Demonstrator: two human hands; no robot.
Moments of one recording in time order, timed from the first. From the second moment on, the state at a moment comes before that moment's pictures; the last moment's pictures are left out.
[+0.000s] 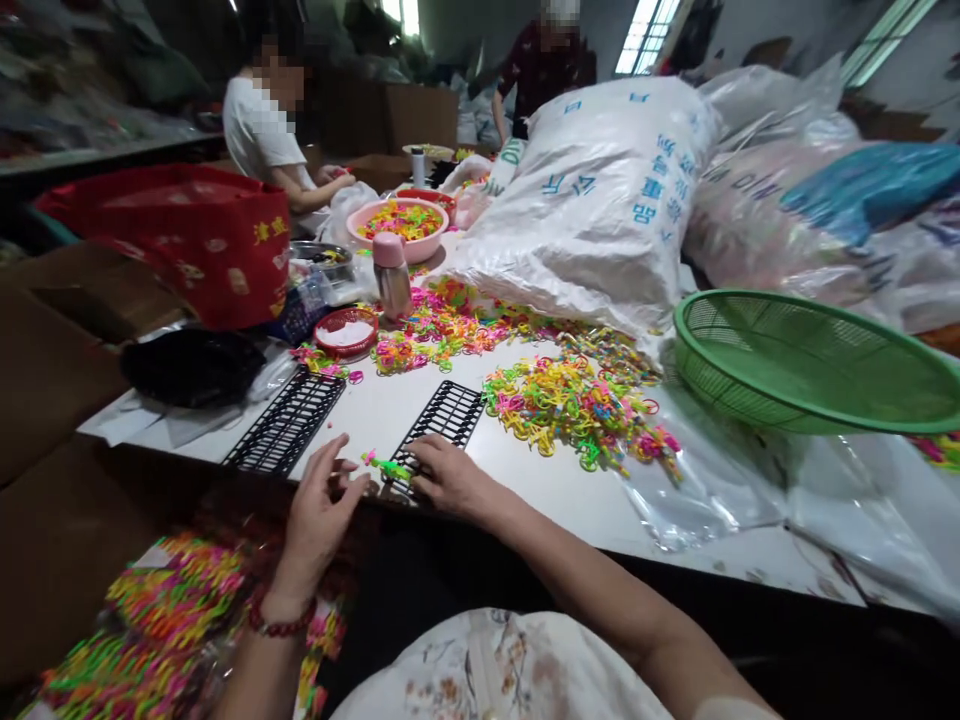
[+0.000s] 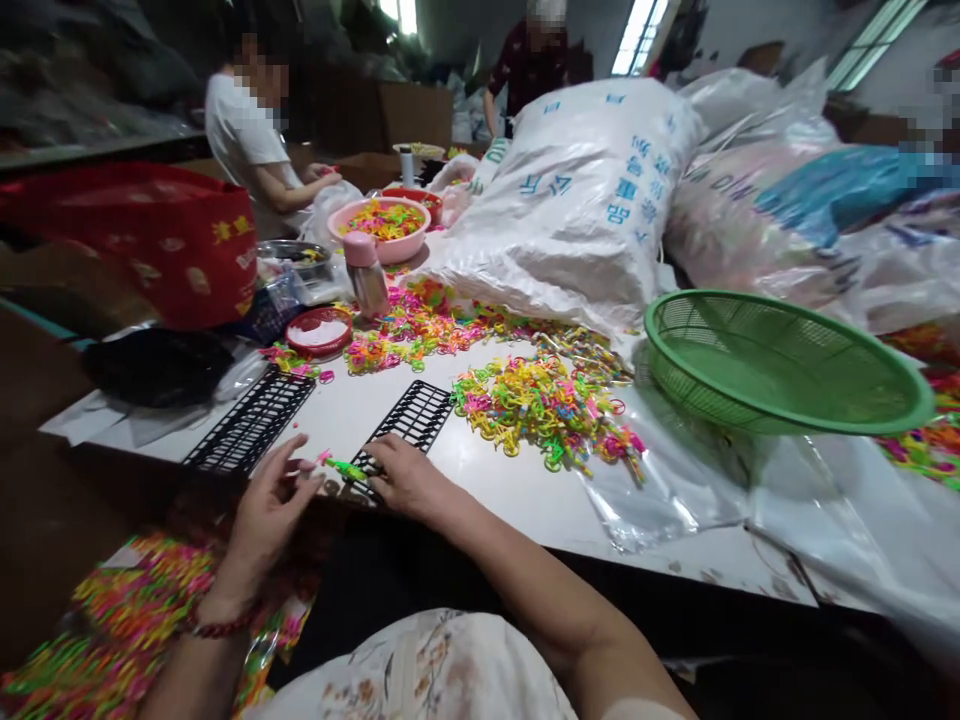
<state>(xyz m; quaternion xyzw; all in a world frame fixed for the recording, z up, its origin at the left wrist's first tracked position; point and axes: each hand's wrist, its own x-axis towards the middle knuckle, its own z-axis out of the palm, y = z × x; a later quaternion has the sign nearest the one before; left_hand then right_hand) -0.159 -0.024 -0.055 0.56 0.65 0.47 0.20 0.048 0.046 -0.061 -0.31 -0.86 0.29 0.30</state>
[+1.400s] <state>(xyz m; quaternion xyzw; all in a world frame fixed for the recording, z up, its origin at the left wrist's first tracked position) -0.121 -0.025 -0.057 0.66 0.61 0.43 -0.04 0.005 0.088 -0.069 -0.28 -0.84 0.42 0.22</state>
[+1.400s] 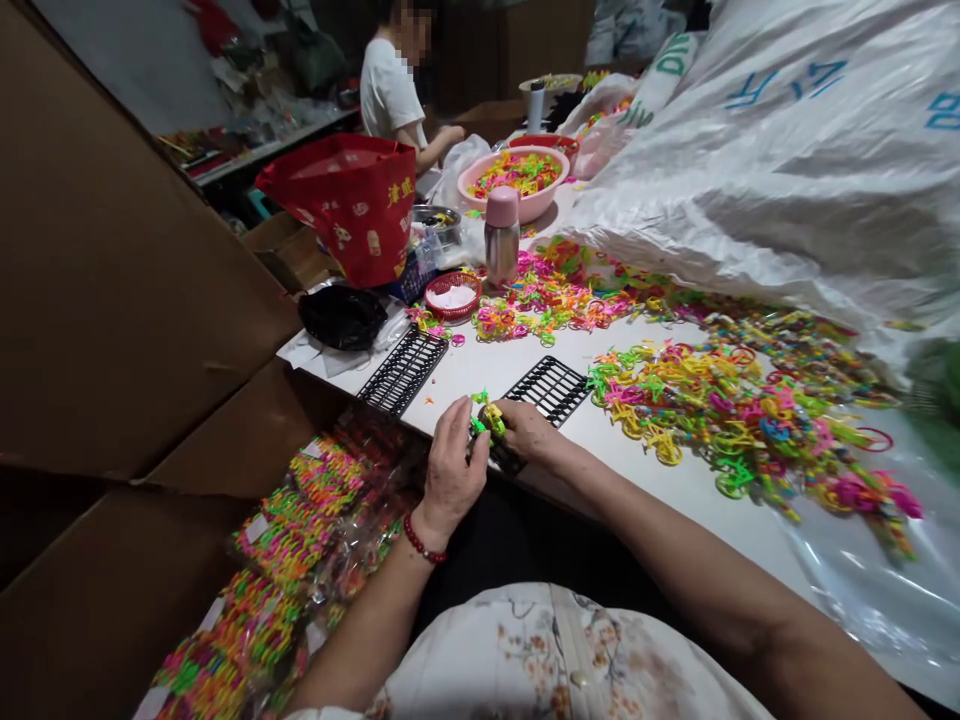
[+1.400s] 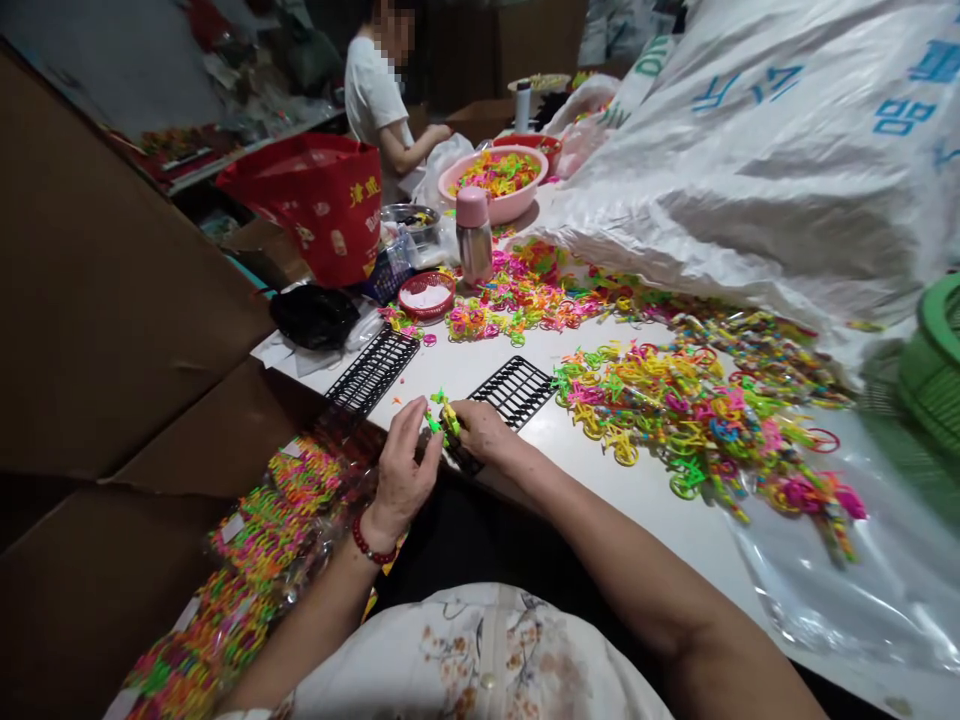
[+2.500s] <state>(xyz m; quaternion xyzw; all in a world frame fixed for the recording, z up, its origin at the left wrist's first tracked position) -0.118 -0.012 -0.055 0.75 0.54 0.36 -0.10 0.197 0.105 -0.022 -0.61 -0.79 -0.07 0.08</state>
